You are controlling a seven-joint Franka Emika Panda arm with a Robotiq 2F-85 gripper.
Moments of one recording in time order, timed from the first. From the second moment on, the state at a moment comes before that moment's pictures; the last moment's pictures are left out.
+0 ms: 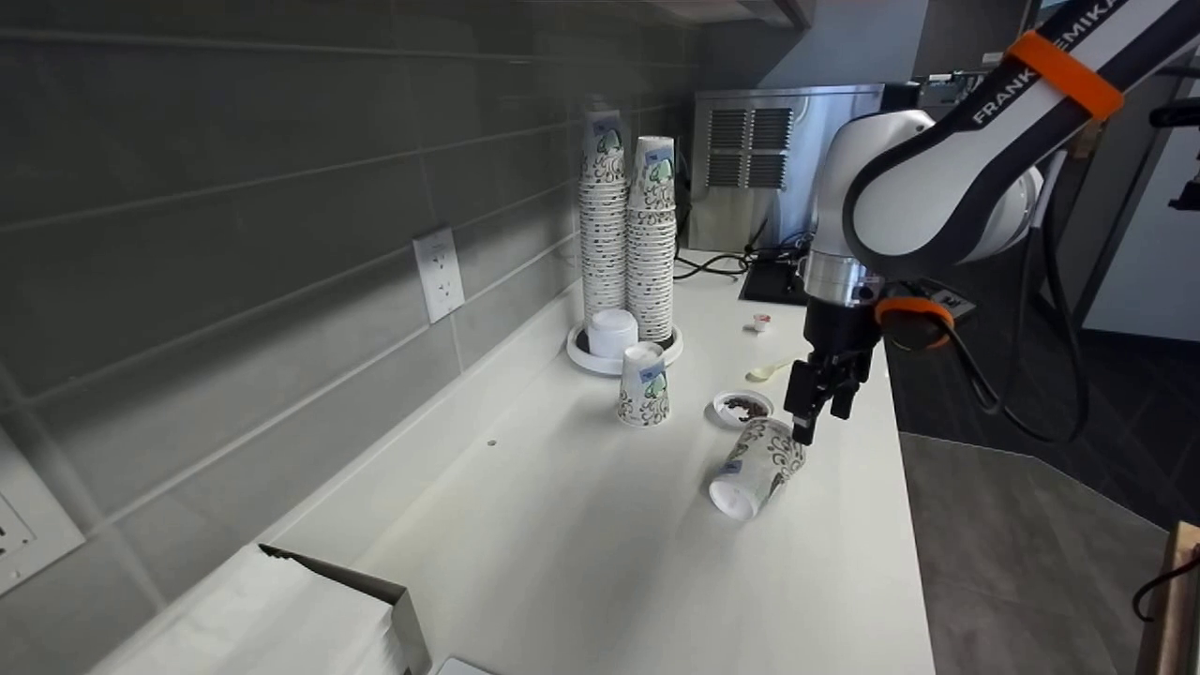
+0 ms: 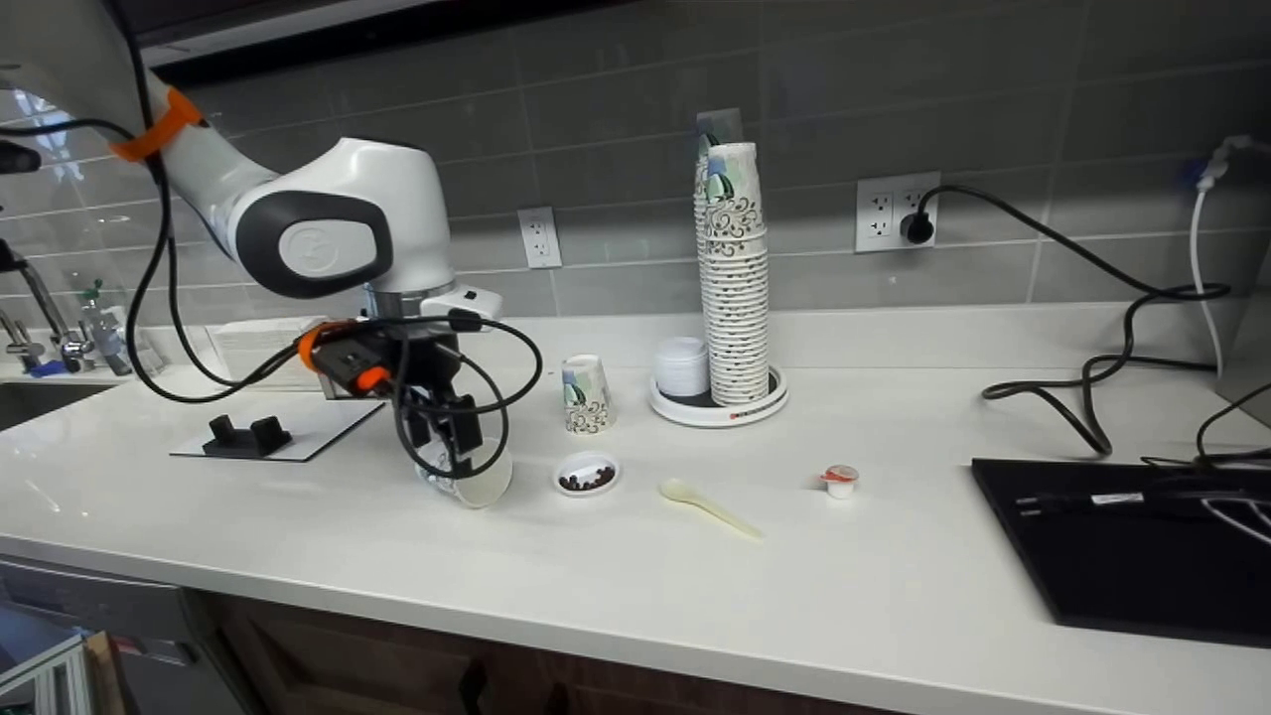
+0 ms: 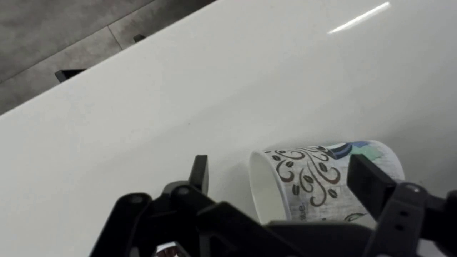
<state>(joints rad) 0.01 -0.05 0.01 -2.60 0.16 2.50 -0.08</state>
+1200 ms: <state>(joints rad) 0.02 0.10 0.08 -2.50 0.83 2.82 -0.85</state>
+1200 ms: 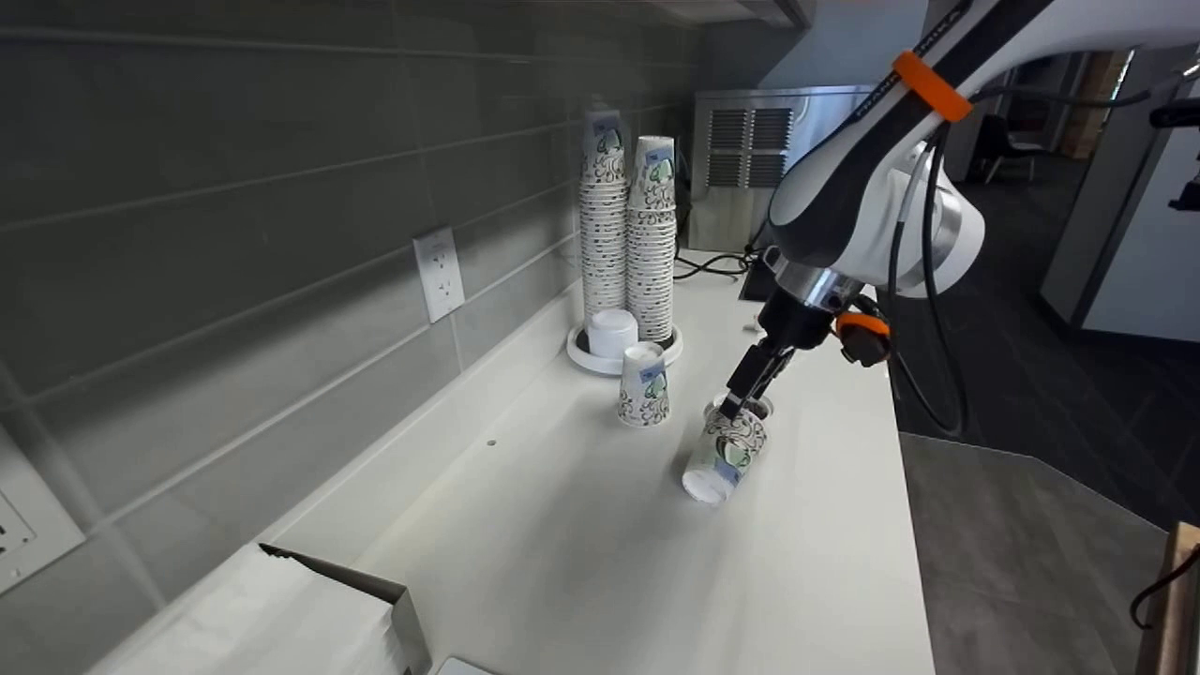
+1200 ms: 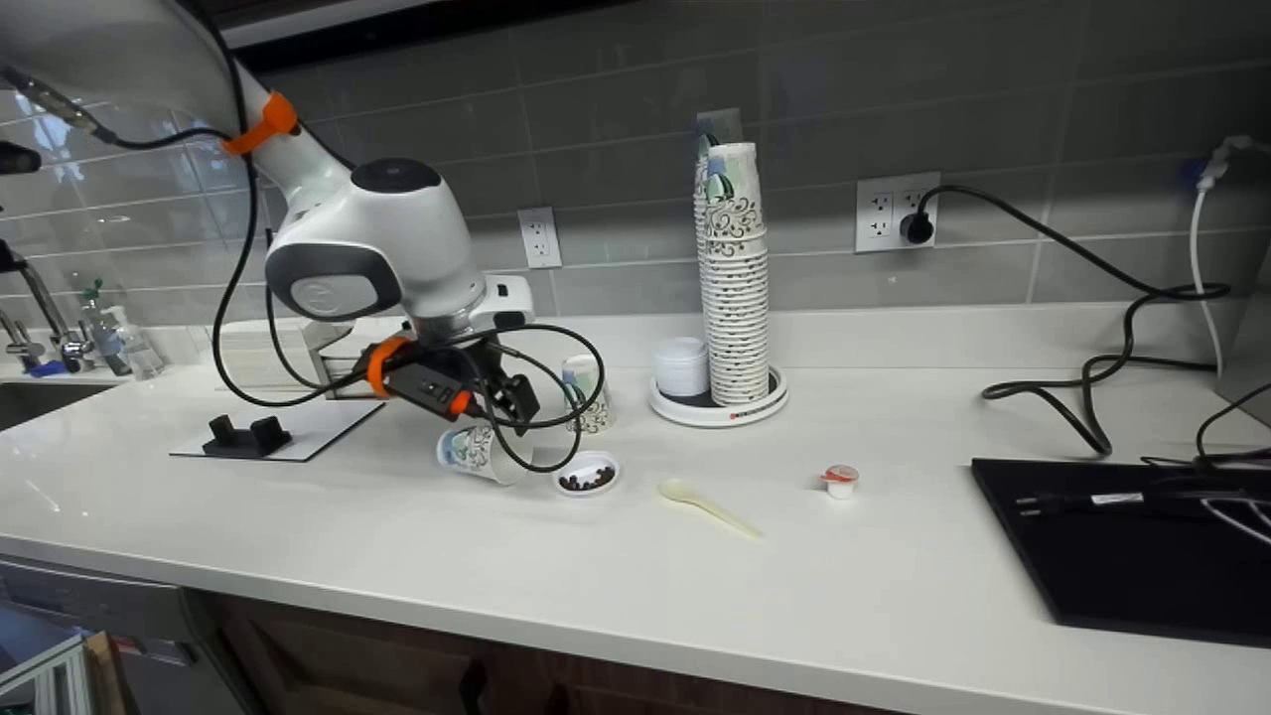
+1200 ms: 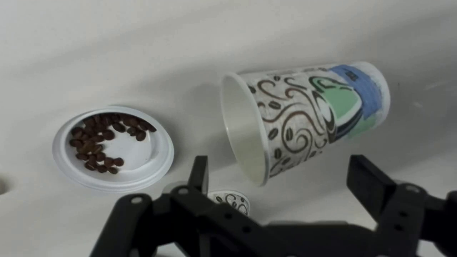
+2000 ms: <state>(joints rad) -0.04 0.24 0.08 -2.38 1.08 2.48 -1.07</state>
